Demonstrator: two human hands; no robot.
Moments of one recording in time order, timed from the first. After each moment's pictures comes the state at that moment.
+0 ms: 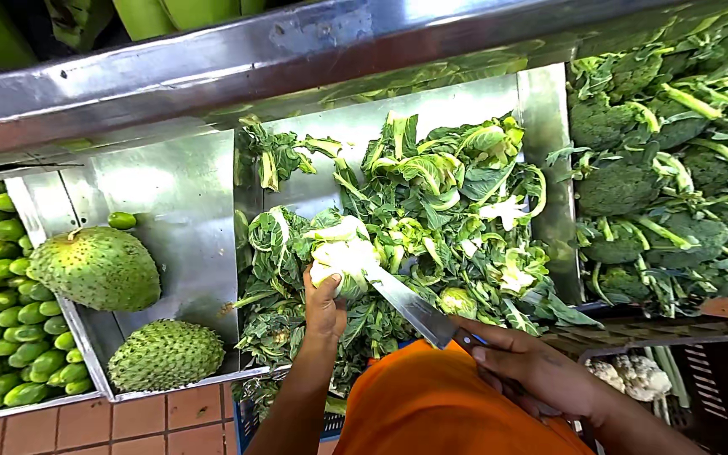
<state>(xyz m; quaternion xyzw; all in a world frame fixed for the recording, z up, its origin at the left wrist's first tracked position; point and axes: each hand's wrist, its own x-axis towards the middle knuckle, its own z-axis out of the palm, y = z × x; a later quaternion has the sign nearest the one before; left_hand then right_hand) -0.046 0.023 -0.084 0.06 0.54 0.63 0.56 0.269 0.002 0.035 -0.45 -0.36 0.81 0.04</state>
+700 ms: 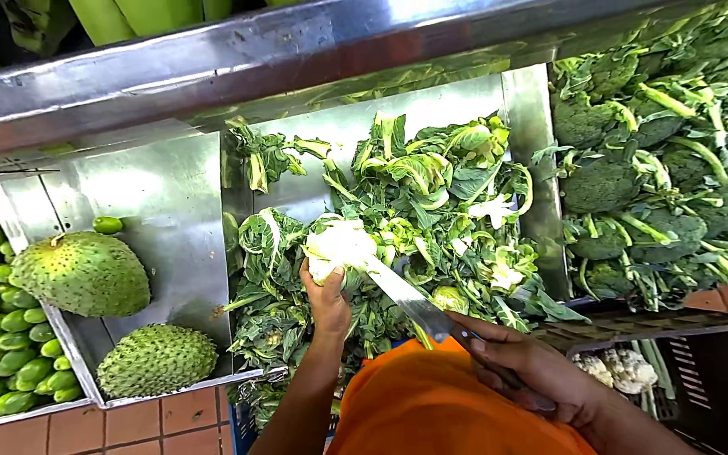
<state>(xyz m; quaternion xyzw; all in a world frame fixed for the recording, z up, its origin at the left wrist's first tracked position) -0.016 0.032 -0.082 0.14 0.56 0.65 0.50 0.282 -0.003 0.025 -0.40 -0.24 0.88 0.11</state>
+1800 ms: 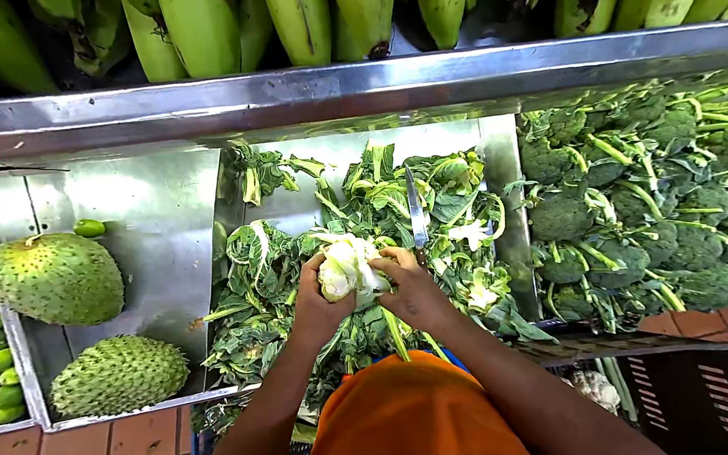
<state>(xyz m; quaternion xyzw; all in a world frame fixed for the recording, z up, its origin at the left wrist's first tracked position) -0.026 0.033 -0.024 0.45 0.61 0.47 0.44 0.174 0.083 0.004 -0.52 -0.75 0.38 0.14</state>
